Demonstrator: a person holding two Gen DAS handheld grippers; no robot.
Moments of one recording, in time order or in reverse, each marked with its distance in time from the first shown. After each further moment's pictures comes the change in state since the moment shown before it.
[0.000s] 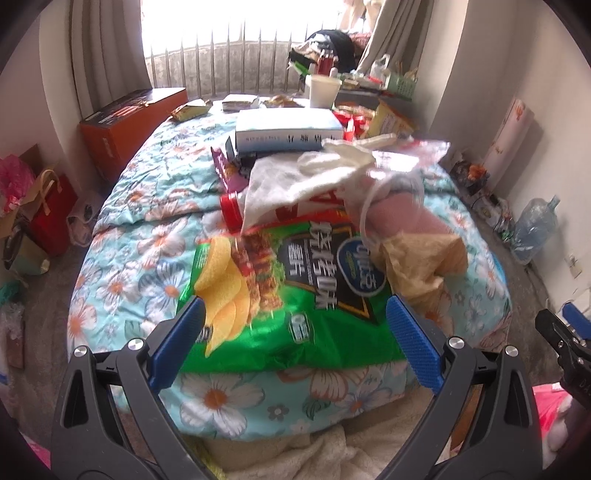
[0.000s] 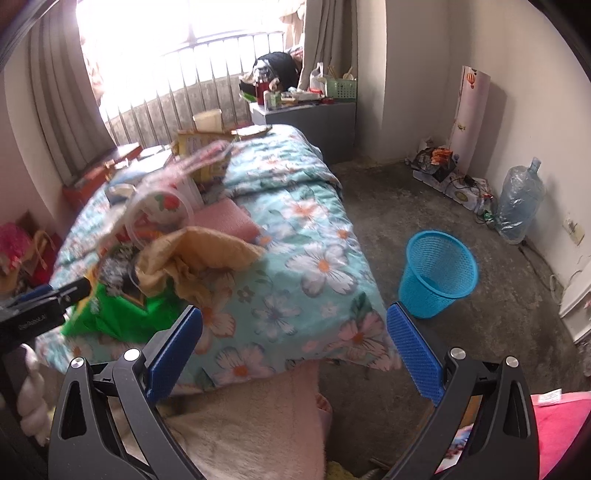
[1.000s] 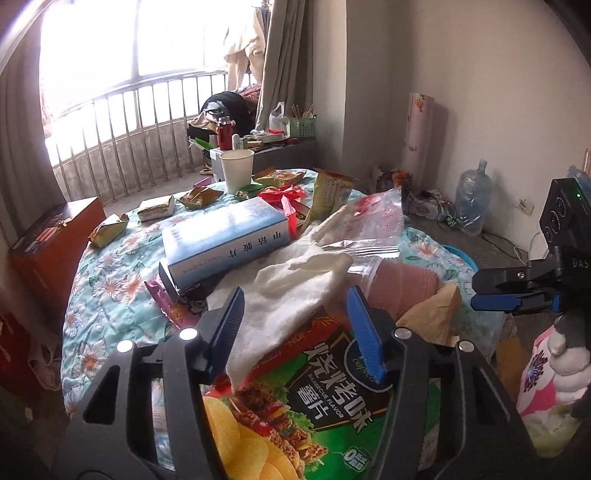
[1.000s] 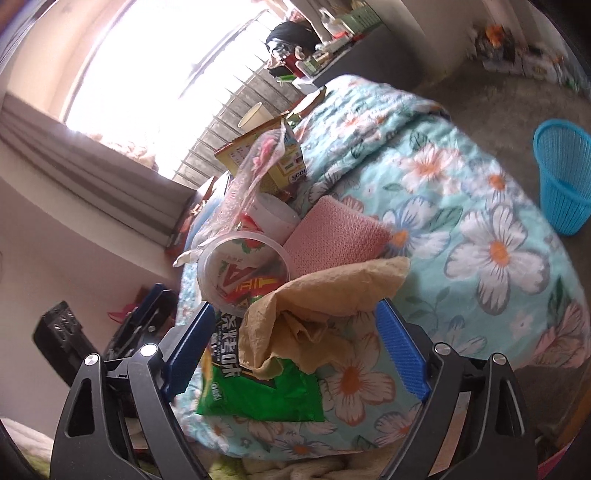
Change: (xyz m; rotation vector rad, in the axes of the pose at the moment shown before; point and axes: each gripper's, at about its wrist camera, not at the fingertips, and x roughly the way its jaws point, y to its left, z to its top) left arm 0.045 0.009 0.062 0.378 -0.209 -0.257; right arm 0.109 0.003 0.021 0.458 0.211 0.554
